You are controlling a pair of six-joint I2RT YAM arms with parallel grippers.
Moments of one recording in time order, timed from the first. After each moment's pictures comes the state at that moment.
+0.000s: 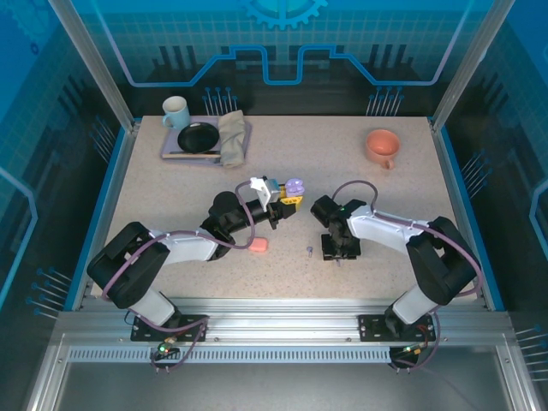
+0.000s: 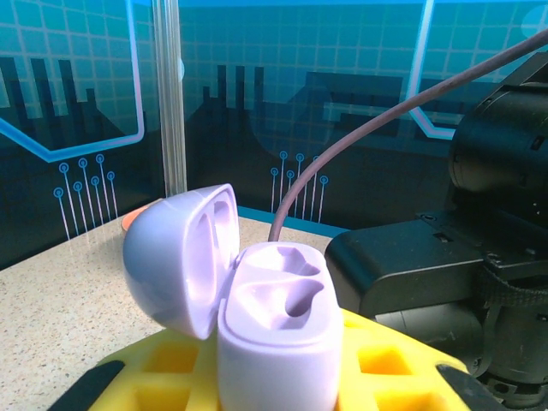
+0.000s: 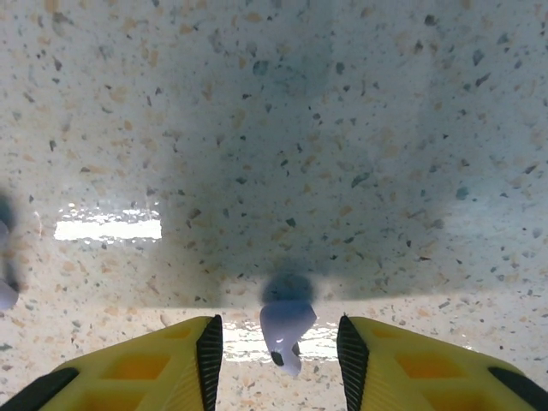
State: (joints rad) left arm -0.63 1.57 0.62 1.06 0.47 -0.09; right arm 0.62 1.58 0.89 -0.89 0.05 0.66
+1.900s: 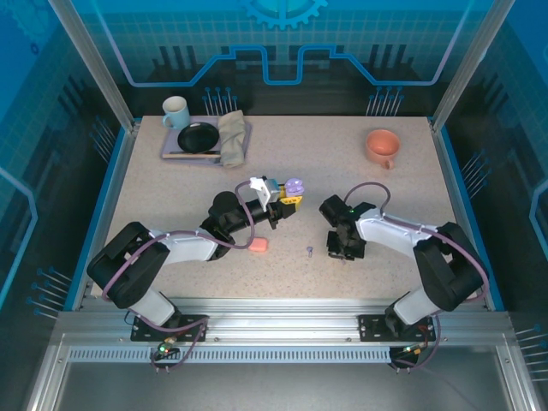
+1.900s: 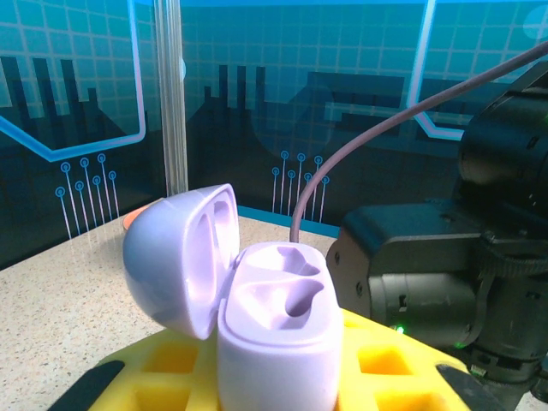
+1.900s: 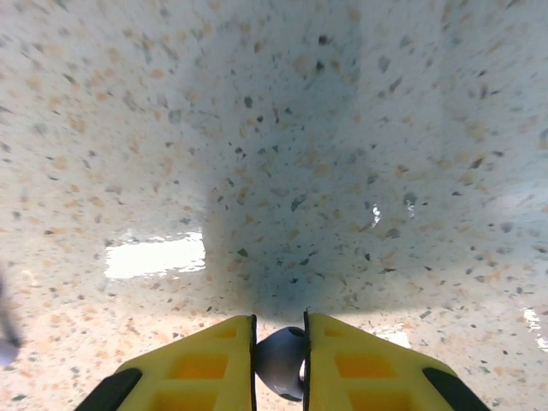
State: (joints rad) left arm -0.63 1.57 0.62 1.06 0.47 -0.09; right arm 0.56 1.50 0.82 -0.81 0.05 0.78
